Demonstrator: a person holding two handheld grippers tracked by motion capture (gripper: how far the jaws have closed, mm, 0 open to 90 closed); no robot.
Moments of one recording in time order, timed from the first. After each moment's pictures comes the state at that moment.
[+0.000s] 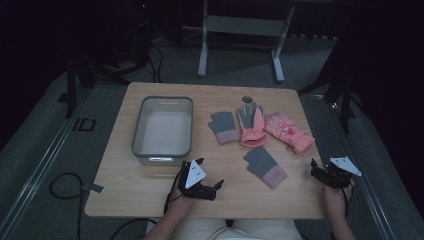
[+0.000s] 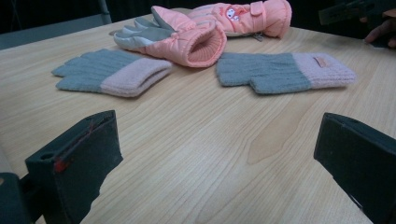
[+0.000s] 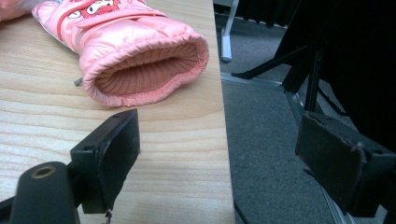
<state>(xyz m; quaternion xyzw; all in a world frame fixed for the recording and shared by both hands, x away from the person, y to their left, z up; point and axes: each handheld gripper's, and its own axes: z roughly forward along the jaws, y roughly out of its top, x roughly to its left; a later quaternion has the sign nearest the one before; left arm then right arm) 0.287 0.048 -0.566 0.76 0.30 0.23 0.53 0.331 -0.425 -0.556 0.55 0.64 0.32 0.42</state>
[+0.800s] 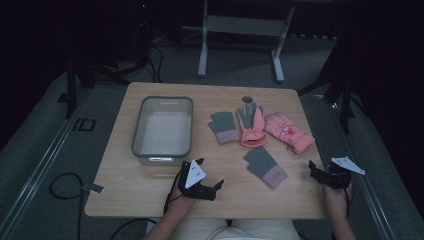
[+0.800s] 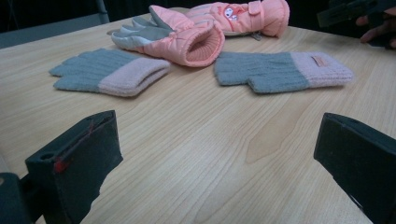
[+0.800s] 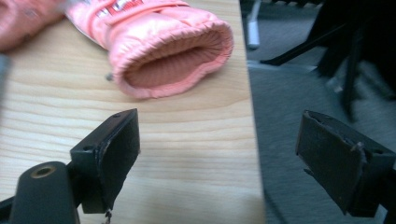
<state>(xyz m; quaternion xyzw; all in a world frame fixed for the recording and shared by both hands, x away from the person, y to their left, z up) 0.287 0.049 -0.566 0.76 0.29 0.22 0.53 0.330 -0.427 -0.555 0.56 0.66 0.36 0.36</state>
